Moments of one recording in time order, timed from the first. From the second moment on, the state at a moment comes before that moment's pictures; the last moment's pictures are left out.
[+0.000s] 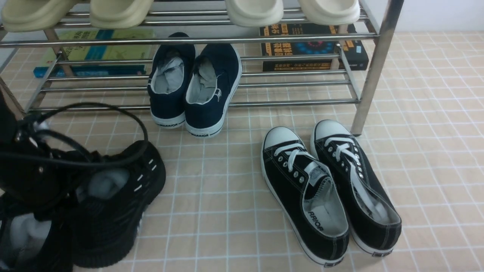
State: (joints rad) right arm -0.04 -0.01 0.01 0.01 0.39 -0.01; left arm -0.03 1.41 -0.88 -0.11 0.89 -0.48
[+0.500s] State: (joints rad) right arm -0.04 -0.01 0.01 0.01 0.39 -0.01; left arm -0.03 1.40 -0.84 -0.16 0.90 -0.42
